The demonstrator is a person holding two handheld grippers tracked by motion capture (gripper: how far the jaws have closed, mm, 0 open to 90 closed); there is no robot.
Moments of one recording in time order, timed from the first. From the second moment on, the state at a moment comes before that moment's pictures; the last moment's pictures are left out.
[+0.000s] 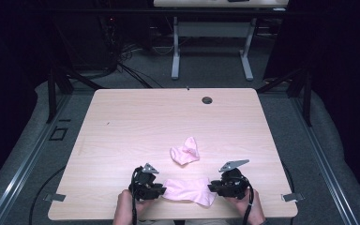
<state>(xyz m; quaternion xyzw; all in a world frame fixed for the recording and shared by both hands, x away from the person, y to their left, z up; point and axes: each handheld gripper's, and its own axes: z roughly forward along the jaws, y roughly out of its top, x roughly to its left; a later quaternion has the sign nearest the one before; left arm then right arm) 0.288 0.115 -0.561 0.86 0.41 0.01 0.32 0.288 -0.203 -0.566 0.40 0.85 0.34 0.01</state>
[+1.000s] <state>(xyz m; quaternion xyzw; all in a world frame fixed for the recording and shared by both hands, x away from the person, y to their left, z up) 0.412 0.084 -0.548 0.84 0.44 0.03 0.31 0.375 -0.146 -0.541 0.35 0.86 0.34 0.15</state>
